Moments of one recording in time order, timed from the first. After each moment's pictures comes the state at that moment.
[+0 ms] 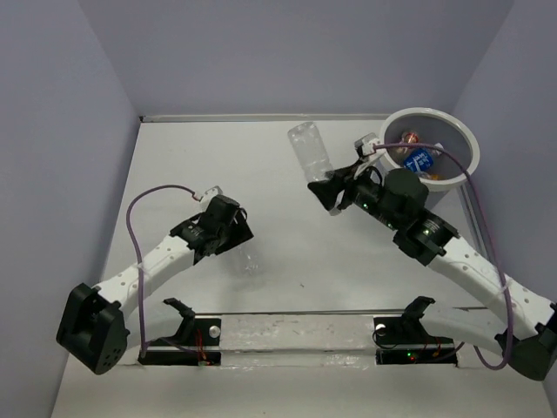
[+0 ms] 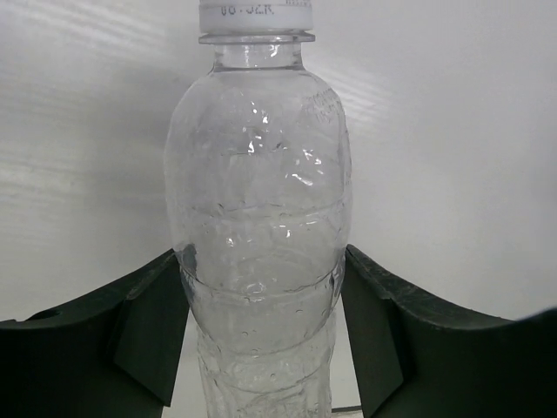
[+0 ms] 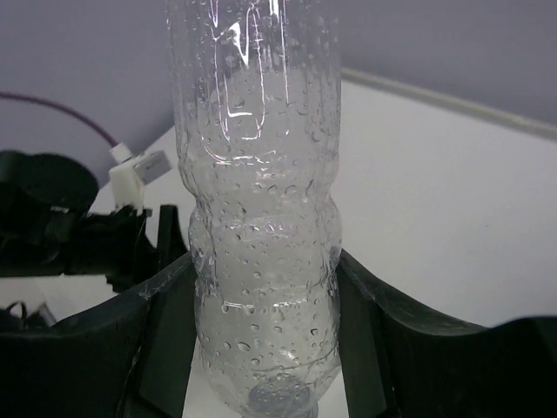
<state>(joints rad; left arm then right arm) -0.59 1.14 0.69 -0.54 -0.19 -0.95 0.73 1.03 0.97 -0.04 -0.05 0.24</state>
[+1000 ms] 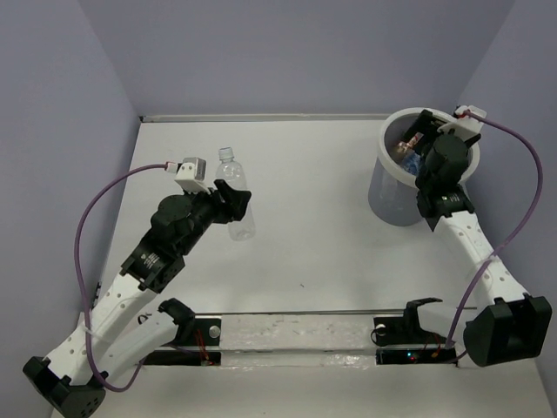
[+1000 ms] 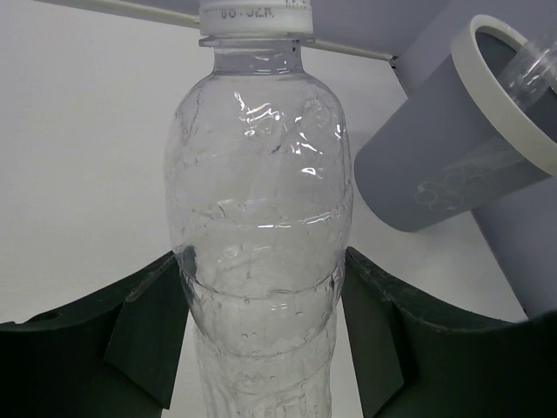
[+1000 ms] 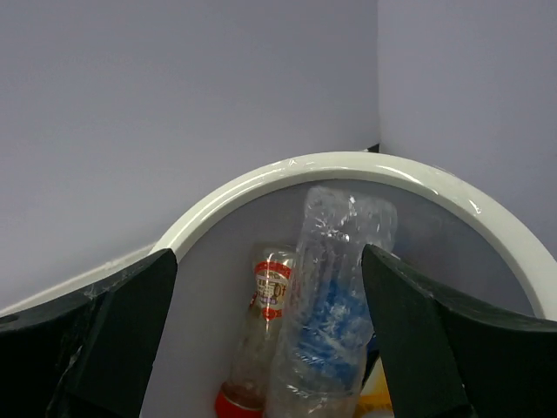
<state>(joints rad) -0.61 0.71 0.79 -0.23 -0.14 -0.50 0.14 1.16 1.00 0.23 0.55 0.19</state>
